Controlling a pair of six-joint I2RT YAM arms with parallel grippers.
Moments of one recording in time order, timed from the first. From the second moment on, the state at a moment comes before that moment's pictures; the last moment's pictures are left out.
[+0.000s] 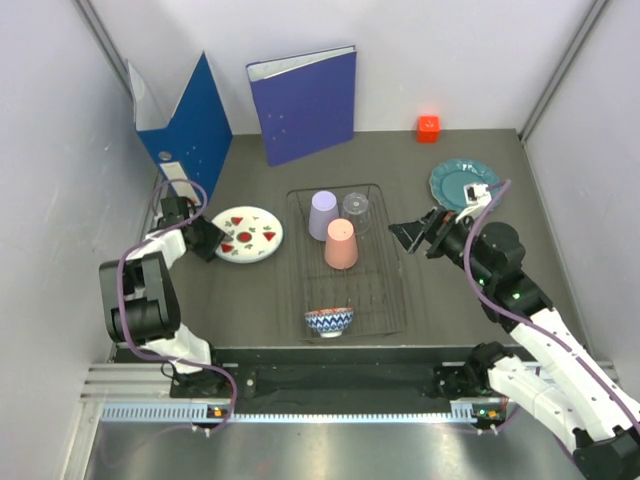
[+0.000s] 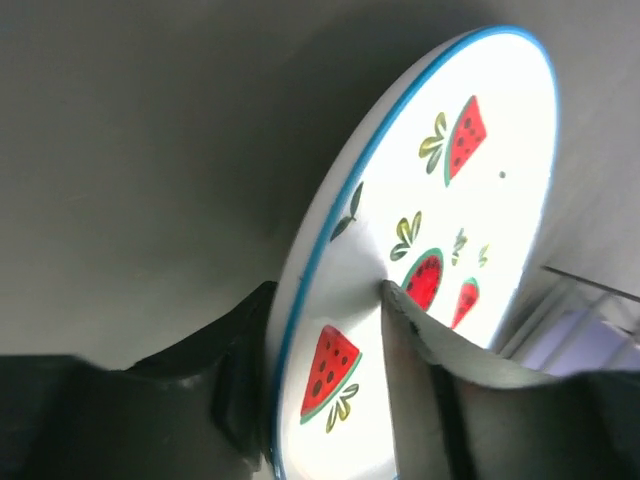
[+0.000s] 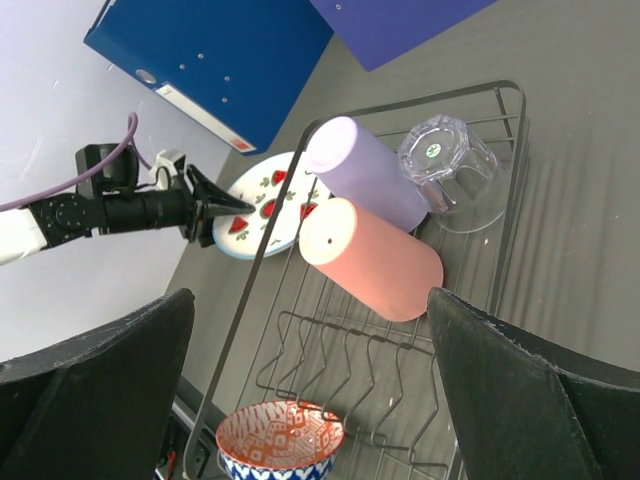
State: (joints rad) left arm 0.22 1.60 0.87 -0.25 0.24 -0.76; right arm 0.46 0.71 0.67 -0.07 -0.16 0.65
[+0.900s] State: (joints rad) left arm 0.17 1.17 0.95 -0.73 -0.02 -0.73; right arm 0.47 0.85 0.73 -0.12 -0.13 0.59
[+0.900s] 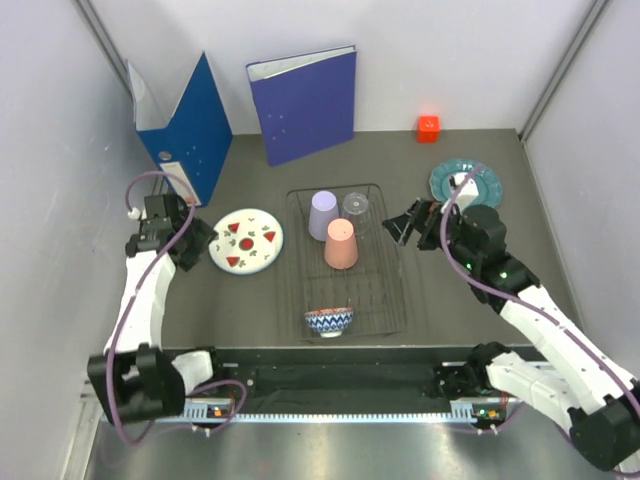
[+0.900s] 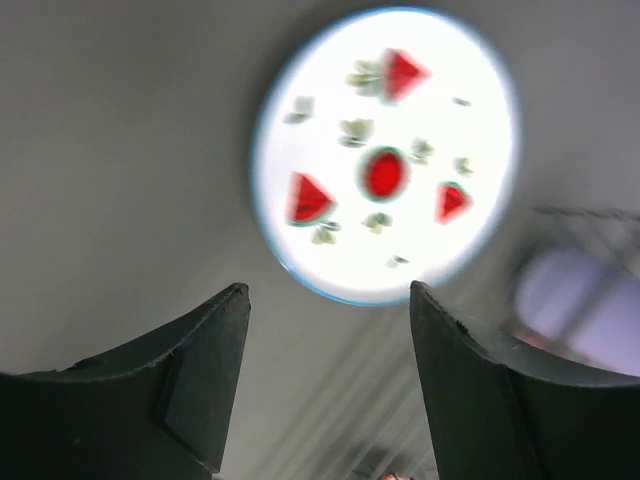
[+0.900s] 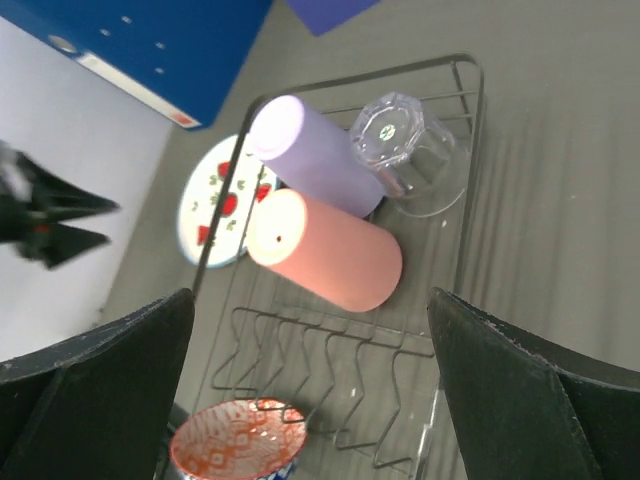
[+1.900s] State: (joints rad) left arm -0.30 0.95 0.89 -0.57 -0.09 -0.68; right arm 0.91 1.51 1.21 -0.39 0.40 0.31
